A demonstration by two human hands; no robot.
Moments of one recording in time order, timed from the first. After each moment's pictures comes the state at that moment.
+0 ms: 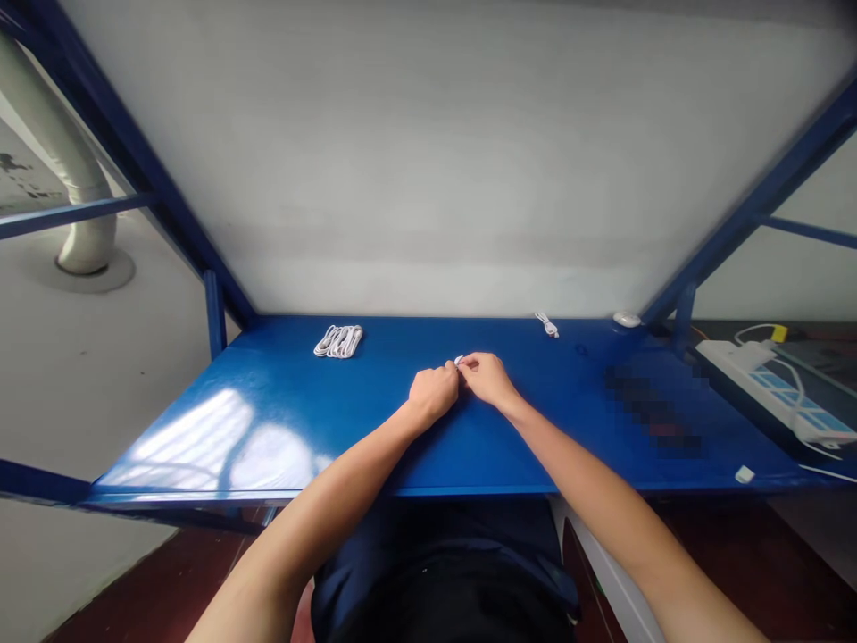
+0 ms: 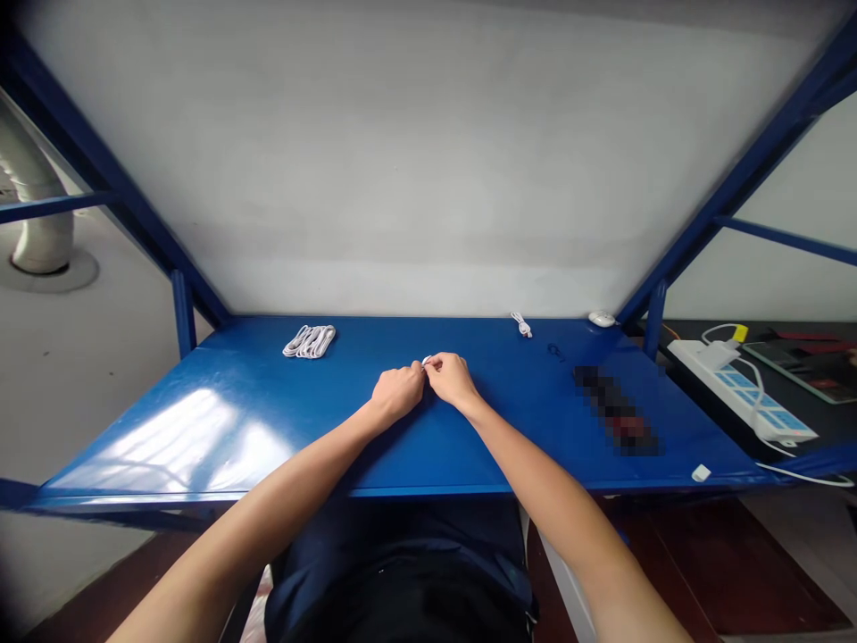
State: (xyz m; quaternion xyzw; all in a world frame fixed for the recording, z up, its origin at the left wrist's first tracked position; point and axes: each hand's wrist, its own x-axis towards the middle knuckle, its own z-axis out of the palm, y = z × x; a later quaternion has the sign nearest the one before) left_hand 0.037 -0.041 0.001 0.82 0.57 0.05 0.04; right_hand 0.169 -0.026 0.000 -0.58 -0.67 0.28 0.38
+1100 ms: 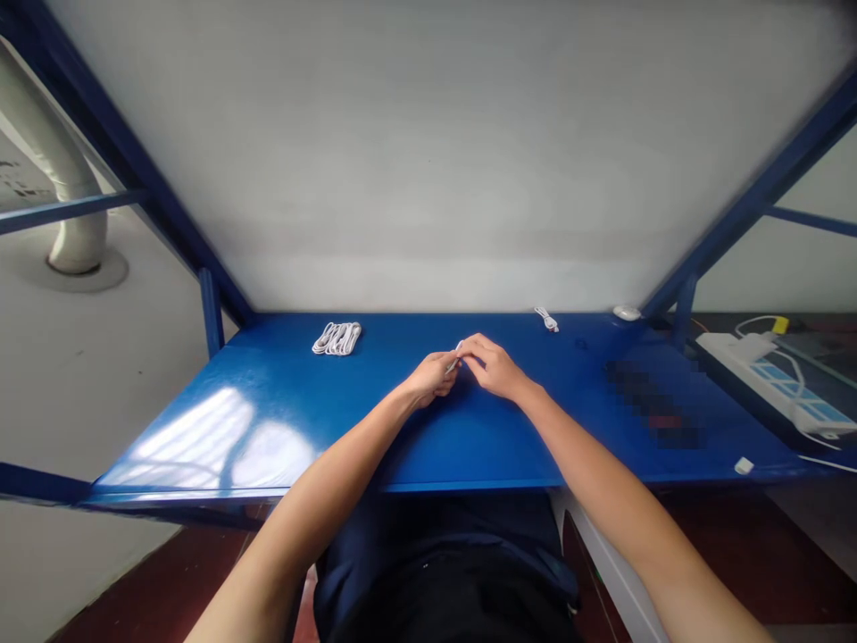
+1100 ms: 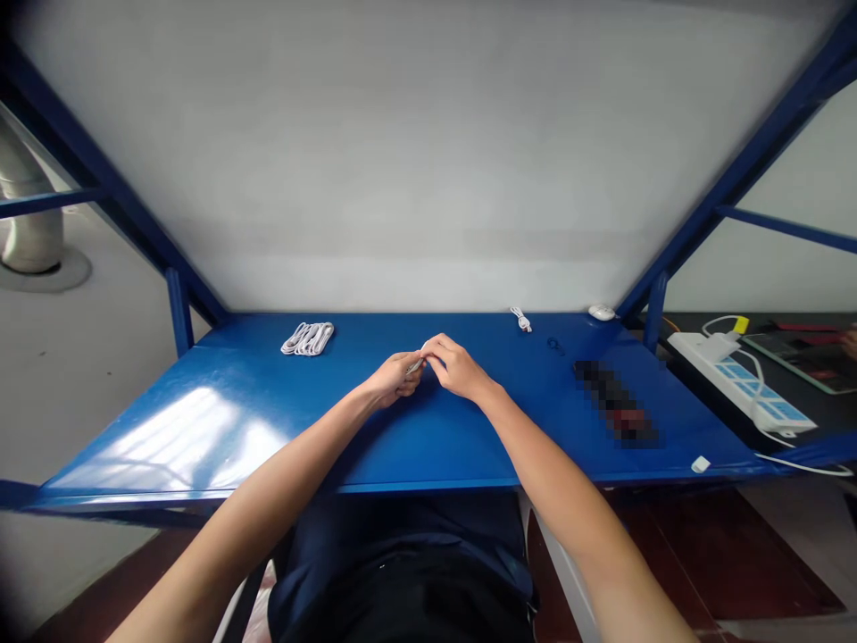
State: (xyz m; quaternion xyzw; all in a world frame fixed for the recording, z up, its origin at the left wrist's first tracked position) left_hand 0.029 -0.030 0.012 0.48 0.38 0.35 0.71; right_hand 0.195 -0.027 0.016 -0.32 -0.85 0.16 0.39
